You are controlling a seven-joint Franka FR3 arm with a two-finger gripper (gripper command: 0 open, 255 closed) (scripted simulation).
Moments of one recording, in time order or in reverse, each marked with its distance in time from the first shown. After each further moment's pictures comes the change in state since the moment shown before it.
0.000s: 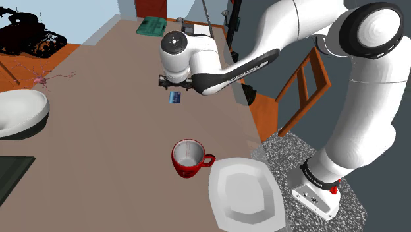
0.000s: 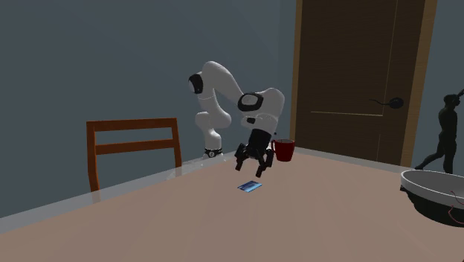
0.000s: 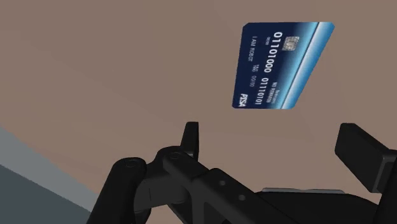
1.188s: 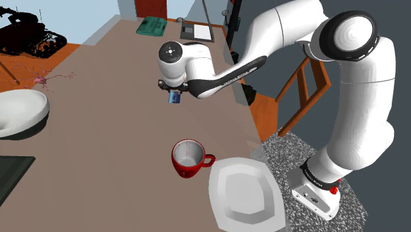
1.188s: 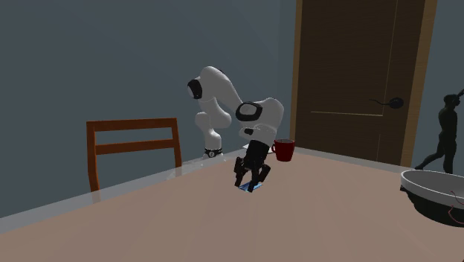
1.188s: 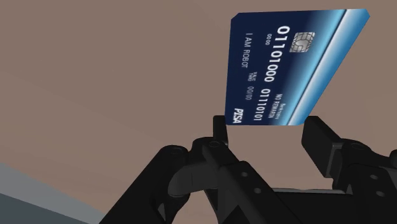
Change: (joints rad) arm 0.049 0.106 -0.068 0.071 -0.089 0.012 0.044
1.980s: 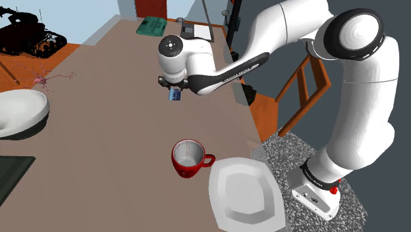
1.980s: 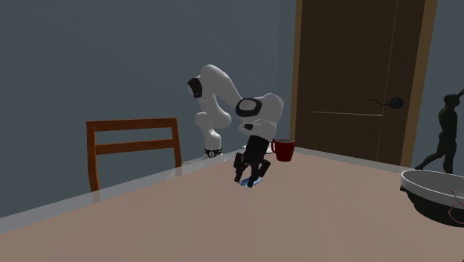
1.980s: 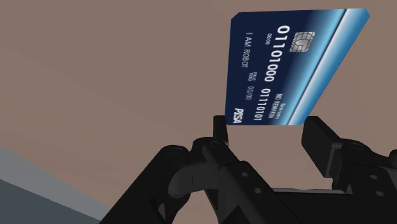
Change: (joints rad) arm -0.014 -0.026 0.018 0.004 0.031 -0.016 -0.030
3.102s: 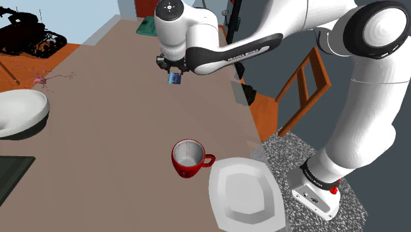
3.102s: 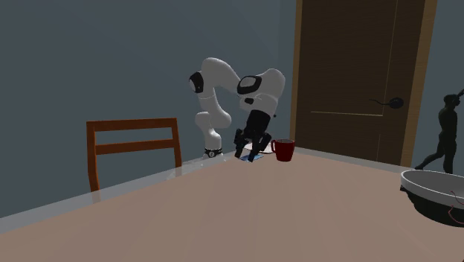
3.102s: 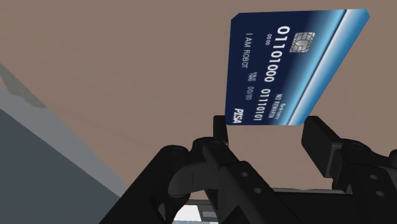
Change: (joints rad) arm -0.036 -0.101 0.071 0.075 0.126 -0.101 -0.136
